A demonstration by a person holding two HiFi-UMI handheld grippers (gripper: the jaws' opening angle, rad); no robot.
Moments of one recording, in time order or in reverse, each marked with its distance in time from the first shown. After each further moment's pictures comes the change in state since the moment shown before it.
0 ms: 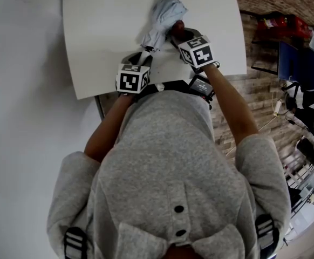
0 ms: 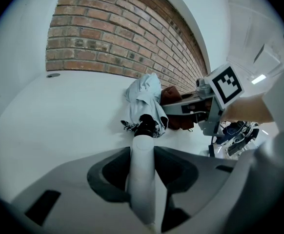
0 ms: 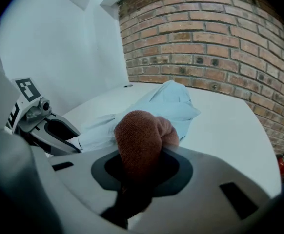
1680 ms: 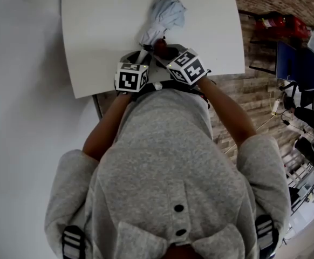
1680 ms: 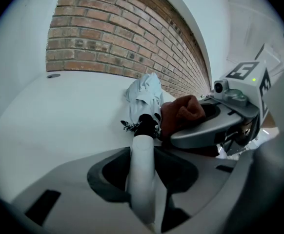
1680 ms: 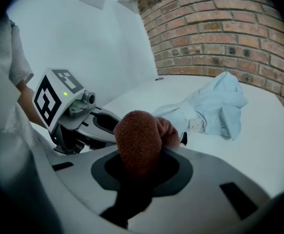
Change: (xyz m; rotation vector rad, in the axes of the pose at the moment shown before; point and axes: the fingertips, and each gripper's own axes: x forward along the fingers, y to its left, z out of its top) left arm -0.002 0.000 0.000 0.001 -0.001 0.006; right arm -0.016 0.108 -0.018 -0.056 0.073 0.287
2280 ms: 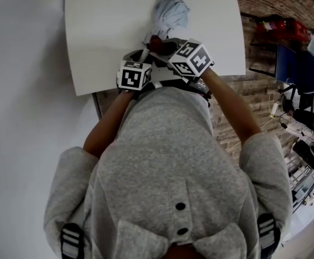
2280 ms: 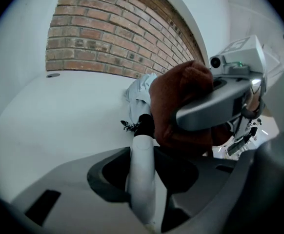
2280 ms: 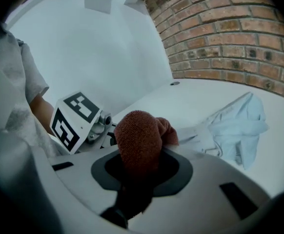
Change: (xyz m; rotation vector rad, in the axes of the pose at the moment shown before) left arm -0.001 -0.001 -0.001 0.000 0.006 -0.006; right arm -0.009 0.025 0.040 -0.053 0.011 0.184
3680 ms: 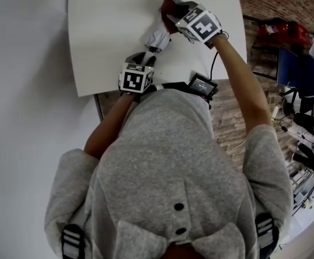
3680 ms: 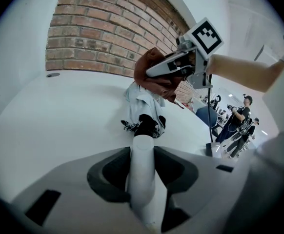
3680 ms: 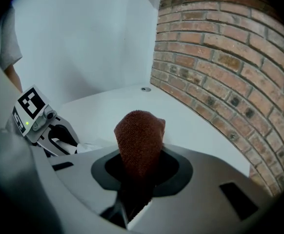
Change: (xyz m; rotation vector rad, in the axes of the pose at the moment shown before) left arm 0.000 0.000 0.002 0.000 -0.009 -0.004; right arm -0.037 -0.133 0.071 -0.284 0.140 -0.357
